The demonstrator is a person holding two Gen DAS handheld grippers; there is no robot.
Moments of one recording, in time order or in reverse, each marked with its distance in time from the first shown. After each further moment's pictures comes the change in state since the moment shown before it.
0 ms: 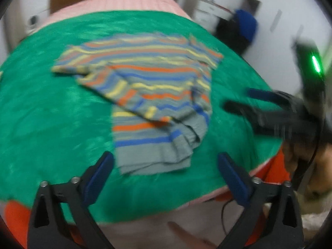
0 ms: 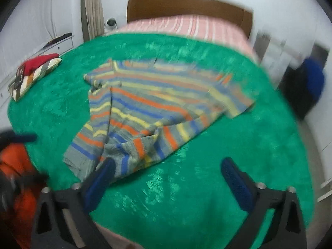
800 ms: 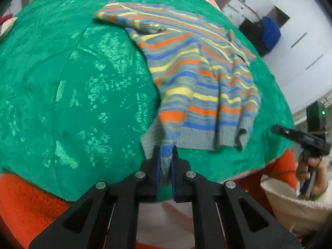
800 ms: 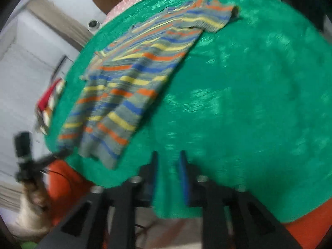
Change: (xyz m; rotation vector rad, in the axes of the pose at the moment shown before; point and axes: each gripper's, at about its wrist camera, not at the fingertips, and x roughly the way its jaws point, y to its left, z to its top) left arm -0.002 0.103 -0.028 -0.256 0.121 -0.015; right arm 0.015 -0.086 -0.070 0.428 0.235 0.344
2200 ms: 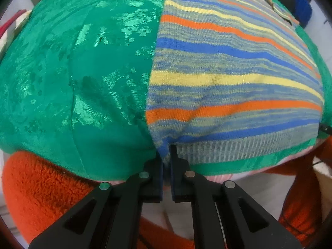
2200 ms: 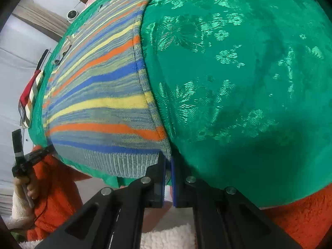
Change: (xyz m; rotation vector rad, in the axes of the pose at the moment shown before) left arm 0.069 0.022 -0.021 0.024 0.158 0.307; right arm 0.029 -0.061 -0.033 0.041 0.128 -0.136
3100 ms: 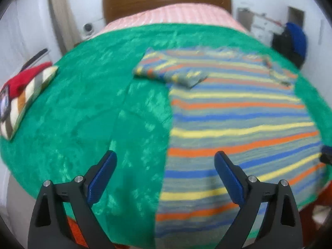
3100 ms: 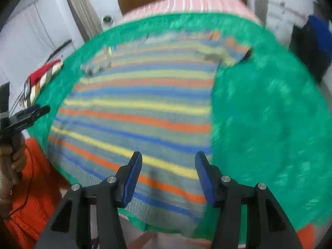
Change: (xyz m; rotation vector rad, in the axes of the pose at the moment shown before) left arm -0.055 -0.005 0.050 -0.029 -0.469 0.139; right arm -0.037 0.082 0.020 -0.315 -0.260 -0.095
